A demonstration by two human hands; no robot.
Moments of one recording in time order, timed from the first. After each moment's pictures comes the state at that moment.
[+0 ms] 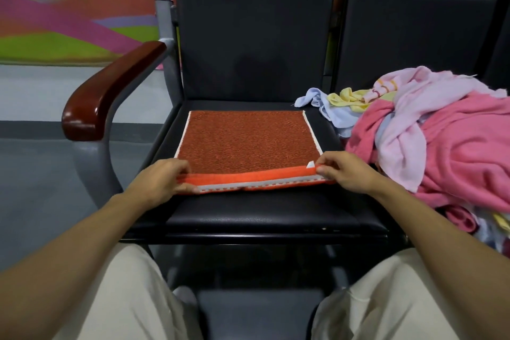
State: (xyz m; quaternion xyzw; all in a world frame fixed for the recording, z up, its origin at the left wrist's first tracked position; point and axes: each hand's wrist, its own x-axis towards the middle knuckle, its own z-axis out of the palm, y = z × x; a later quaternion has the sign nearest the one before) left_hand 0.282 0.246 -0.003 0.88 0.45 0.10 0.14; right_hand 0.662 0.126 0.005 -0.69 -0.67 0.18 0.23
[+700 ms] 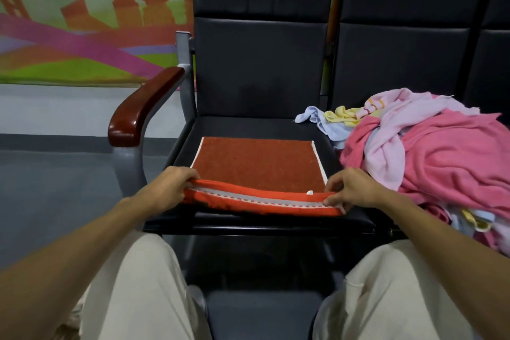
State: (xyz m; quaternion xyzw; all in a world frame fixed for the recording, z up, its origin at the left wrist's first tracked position) left_hand 0.261 0.197 0.031 0.89 0.42 0.11 0.14; right_hand 0.638 0.062 0.038 -0.71 -0.64 0.24 0.17
